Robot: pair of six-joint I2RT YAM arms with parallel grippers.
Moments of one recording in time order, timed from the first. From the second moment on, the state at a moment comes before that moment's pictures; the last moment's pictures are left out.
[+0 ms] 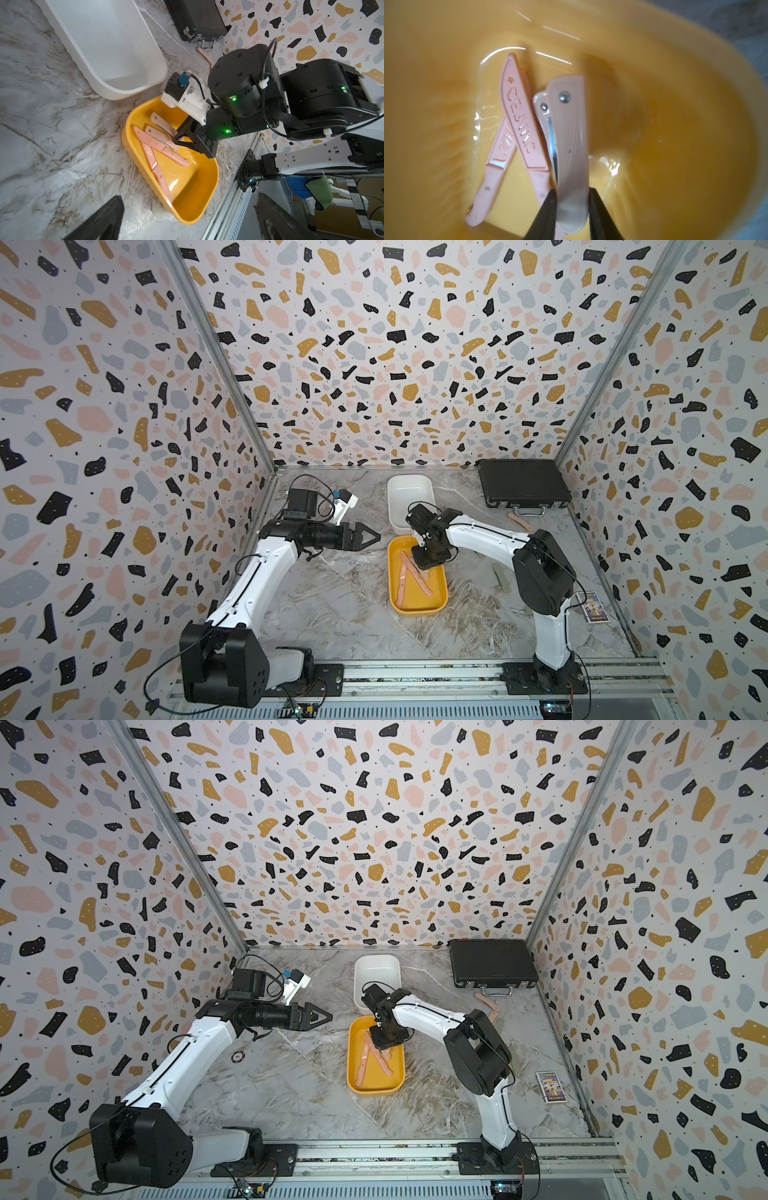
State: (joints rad) left arm -0.09 1.29 1.06 -0.74 0.93 -0.02; right arm 0.79 1.99 1.52 -0.91 -0.08 0.38
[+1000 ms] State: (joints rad) left arm -0.09 1.36 1.26 -0.72 0.96 -0.06; right arm 0.49 1.67 1.42 -0.88 0.01 0.35
